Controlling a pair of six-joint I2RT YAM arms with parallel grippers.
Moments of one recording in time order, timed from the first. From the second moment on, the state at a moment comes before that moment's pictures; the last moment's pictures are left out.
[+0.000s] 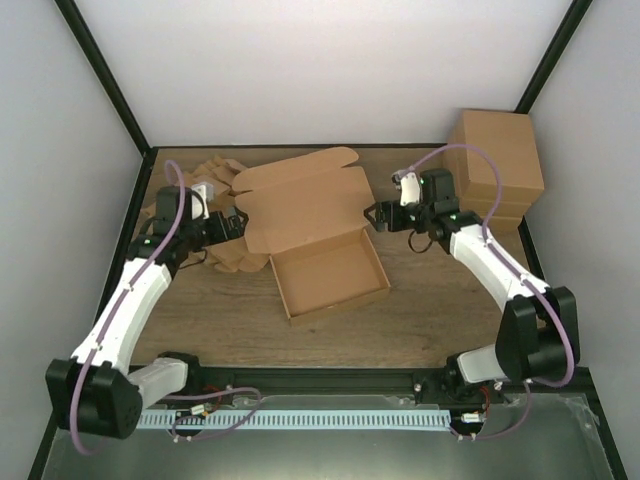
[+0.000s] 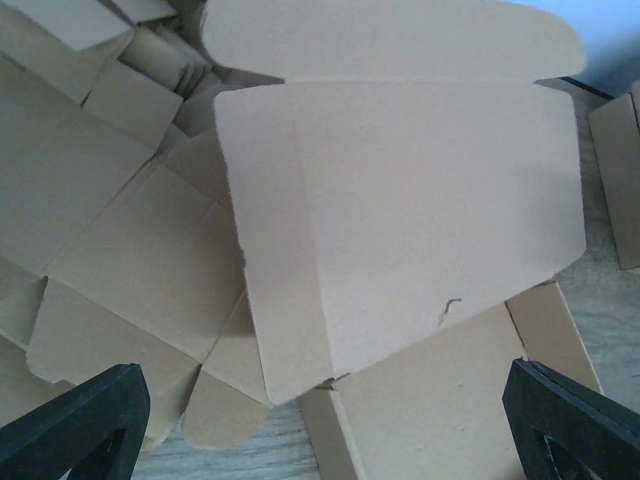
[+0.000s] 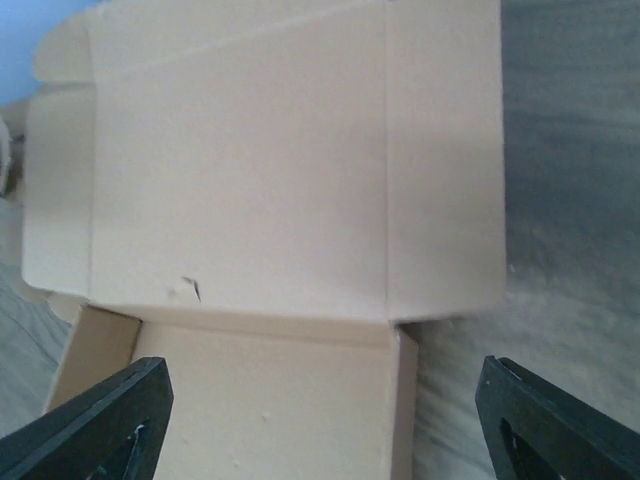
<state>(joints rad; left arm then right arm) -0.17 1.08 0.95 -0.57 0.23 -0.40 0.25 1.37 0.98 -0.33 -0.41 0.16</state>
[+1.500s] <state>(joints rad) -0.11 1.68 1.18 -0.28 0.33 -0.38 0.21 2.19 1.73 -0.34 -0.70 0.20</state>
